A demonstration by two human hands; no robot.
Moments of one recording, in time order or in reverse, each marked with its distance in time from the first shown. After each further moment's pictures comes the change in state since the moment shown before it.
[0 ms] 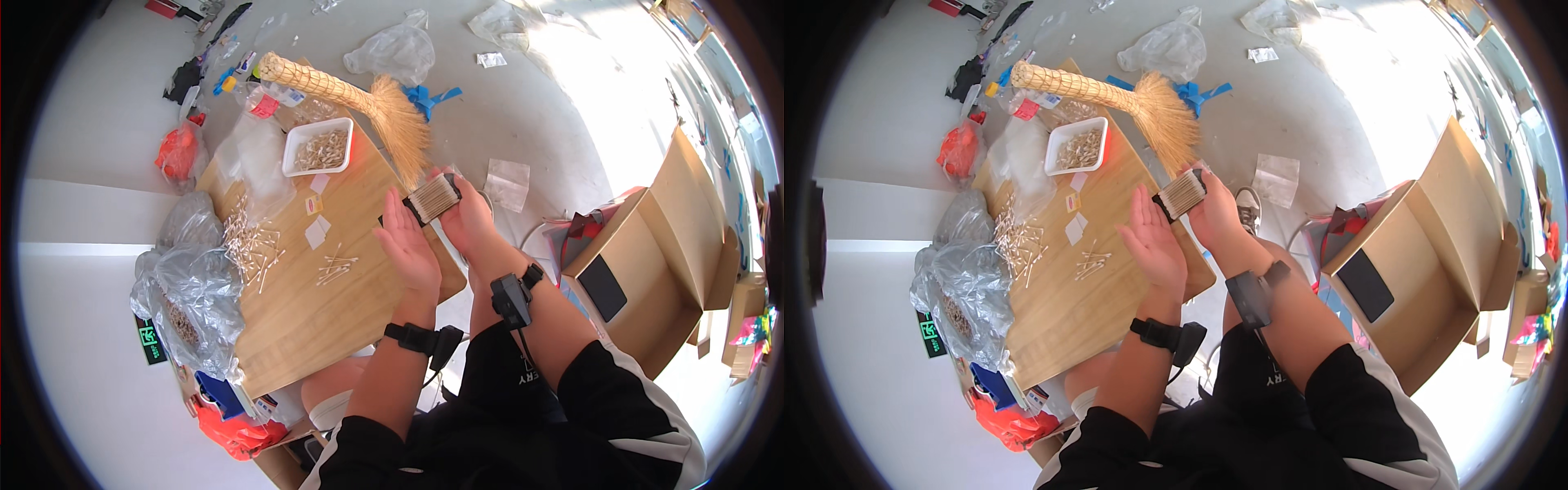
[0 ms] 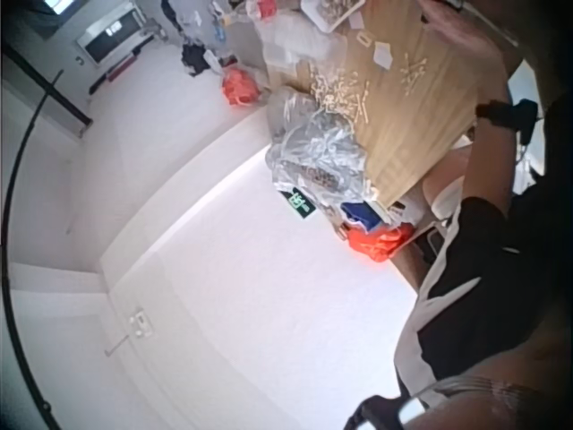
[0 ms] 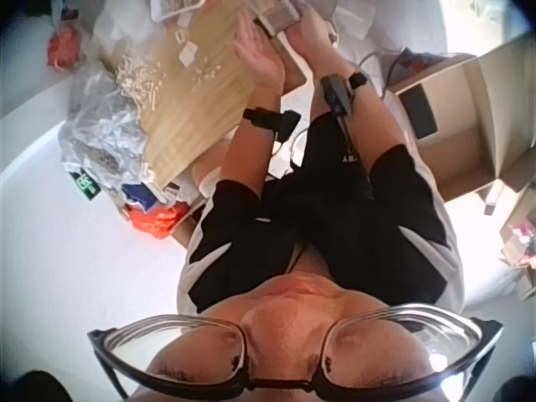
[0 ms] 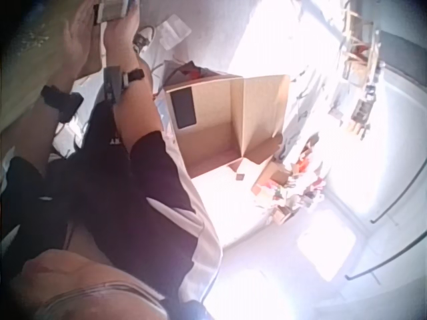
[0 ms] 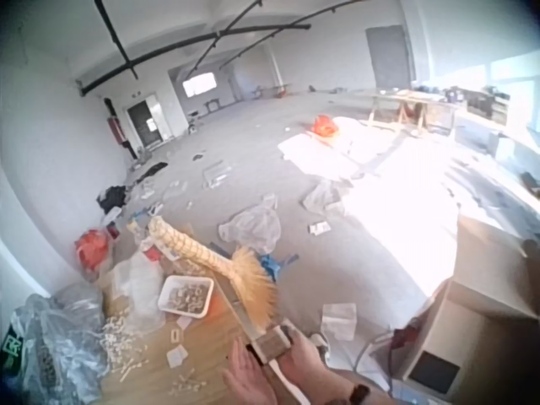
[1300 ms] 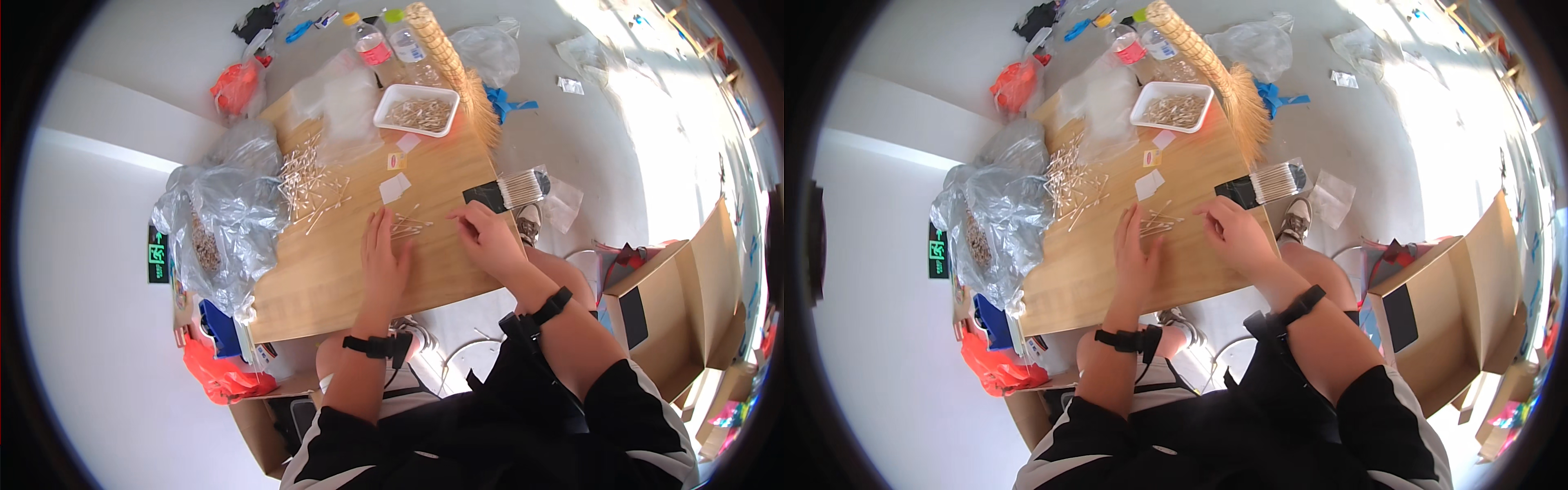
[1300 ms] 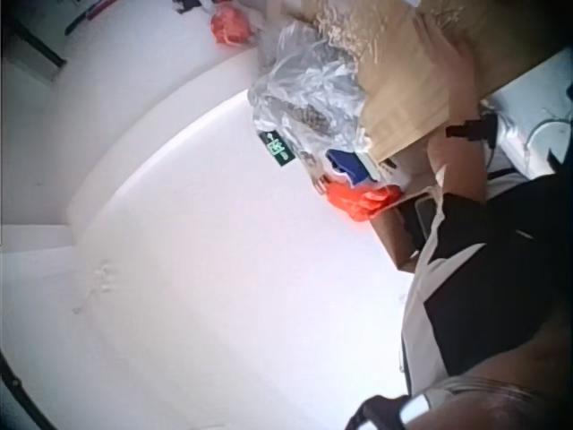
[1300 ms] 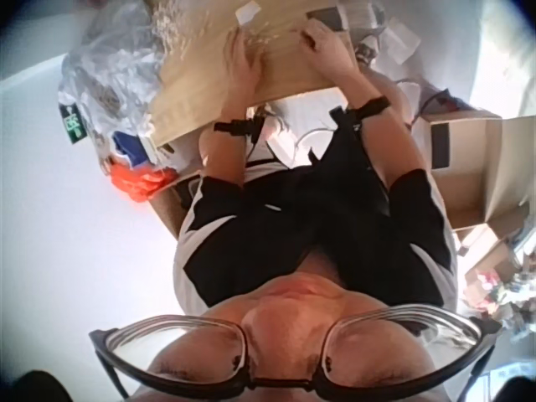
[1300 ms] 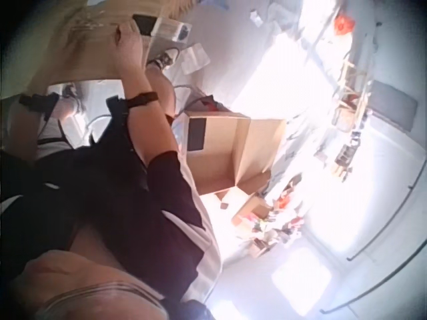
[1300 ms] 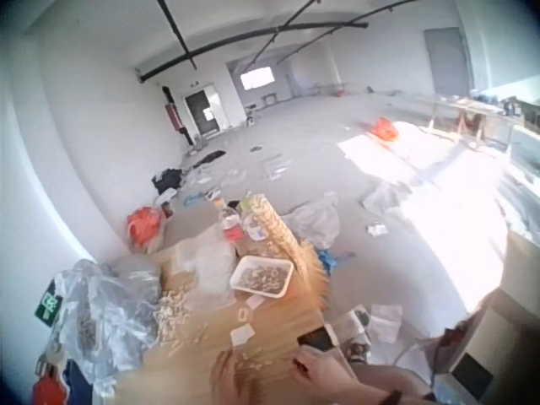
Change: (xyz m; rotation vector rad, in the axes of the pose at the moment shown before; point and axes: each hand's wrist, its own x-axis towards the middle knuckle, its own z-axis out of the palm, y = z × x) left_hand -0.026 0.118 -0.157 1.481 -0.043 0.363; right_hand -0.055 0.059 0.012 -1.601 -0.708 -0.454
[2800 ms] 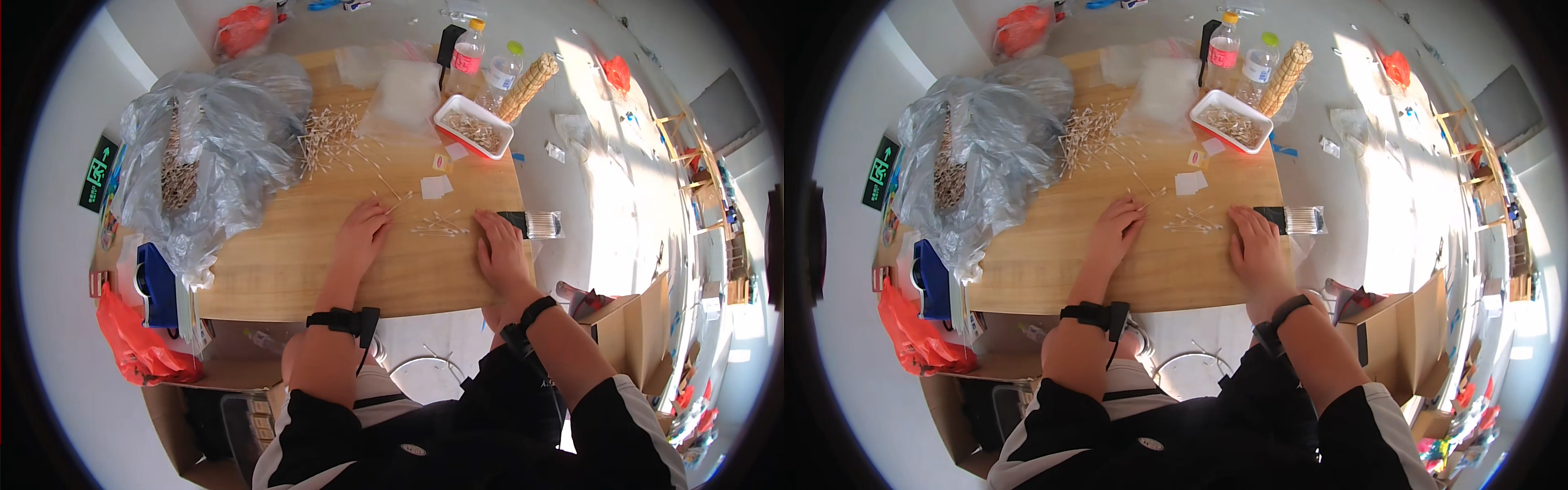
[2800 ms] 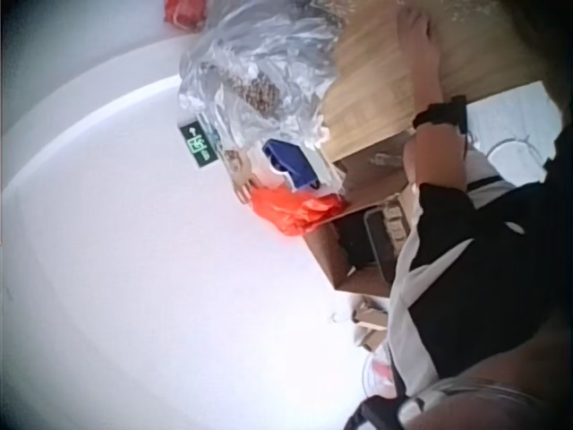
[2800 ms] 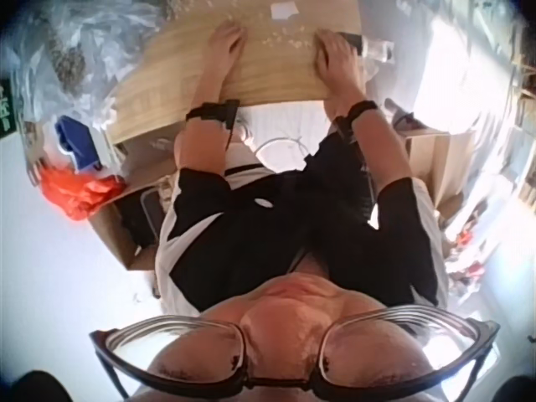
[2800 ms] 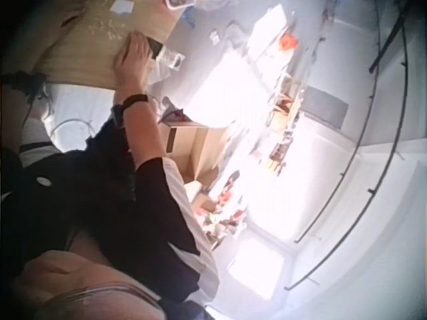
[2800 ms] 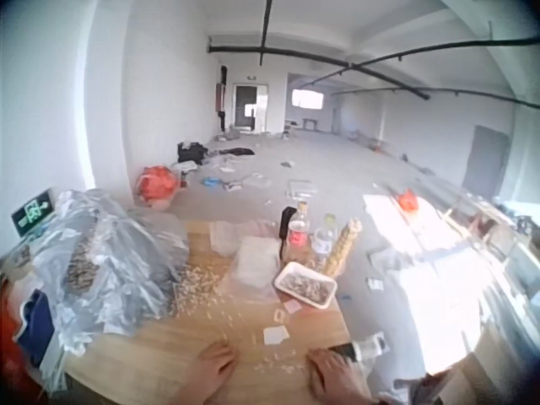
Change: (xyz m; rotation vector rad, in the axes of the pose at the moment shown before) left_hand -0.007 -0.135 -0.016 -0.150 0.045 0.051; right_hand 0.005 -0.012 0.036 -0.788 -0.017 -0.275
